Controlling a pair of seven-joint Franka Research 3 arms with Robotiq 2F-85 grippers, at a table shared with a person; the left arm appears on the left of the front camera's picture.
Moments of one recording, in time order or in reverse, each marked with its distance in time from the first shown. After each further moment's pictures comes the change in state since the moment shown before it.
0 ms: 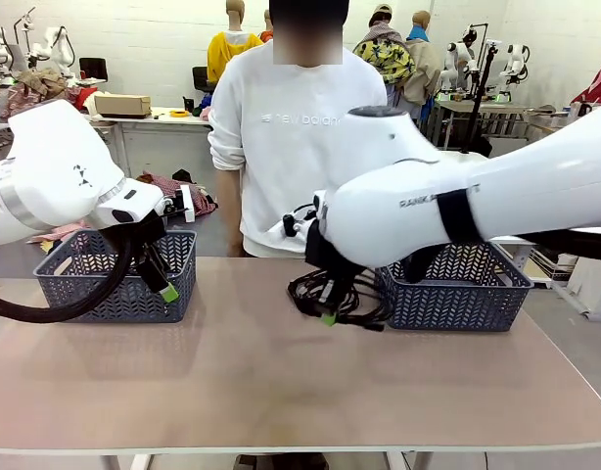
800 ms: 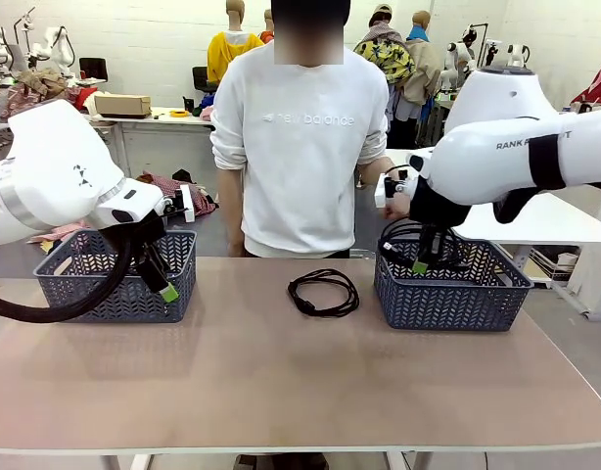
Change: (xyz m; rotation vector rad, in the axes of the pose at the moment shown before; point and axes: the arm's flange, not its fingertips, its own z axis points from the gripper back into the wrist) left arm 0.000 0.000 0.000 0.000 0.000 0.000; right arm -0.097 -0.164 0.032 -0.075 -0.035 0.208
